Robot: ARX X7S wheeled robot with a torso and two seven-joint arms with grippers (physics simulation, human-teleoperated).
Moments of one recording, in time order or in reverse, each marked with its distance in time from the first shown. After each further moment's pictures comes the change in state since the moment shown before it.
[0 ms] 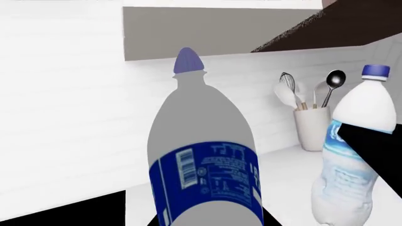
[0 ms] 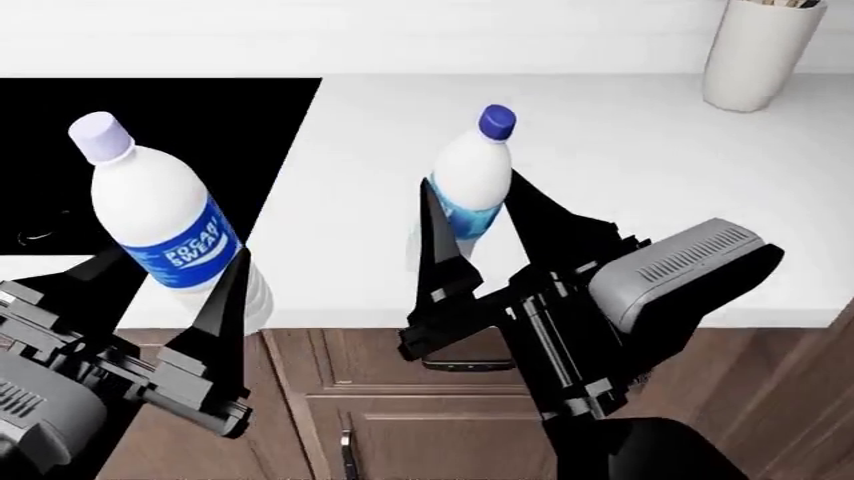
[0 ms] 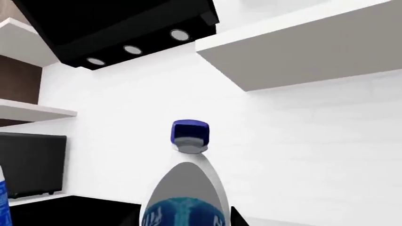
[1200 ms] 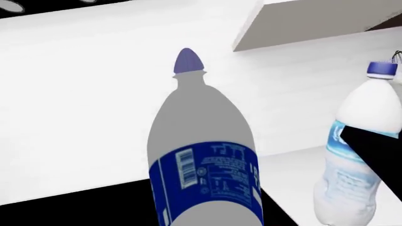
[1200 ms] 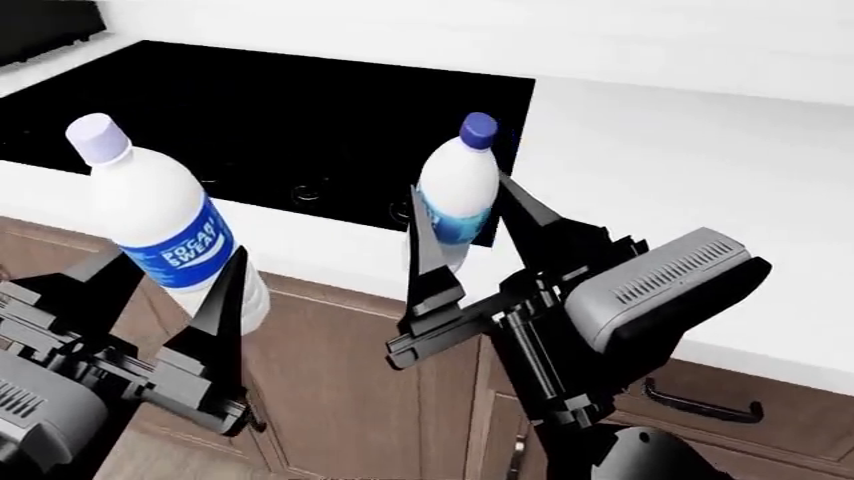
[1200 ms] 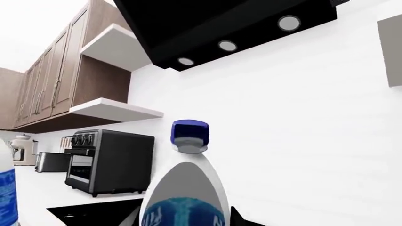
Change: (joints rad) left arm 0.009 -0.004 0.003 -0.010 0.017 0.016 0.000; right arm 0.008 0.009 -0.063 0.009 -0.098 -0.029 0.007
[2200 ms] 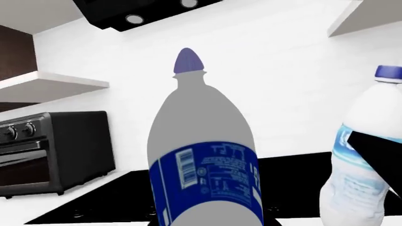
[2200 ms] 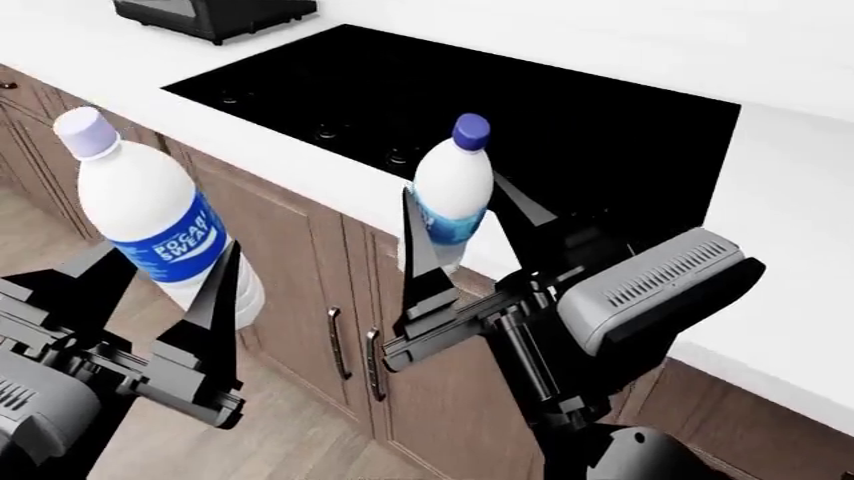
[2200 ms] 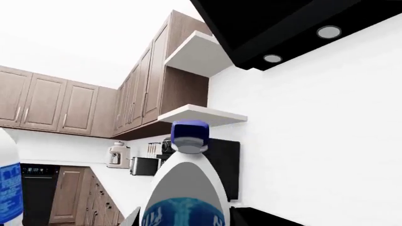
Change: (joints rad) left arm -0.004 -0.001 -0.003 -0.008 -0.002 0.009 -0.010; right arm 0.012 0.006 -0.021 0.003 -0.011 -0.005 0.006
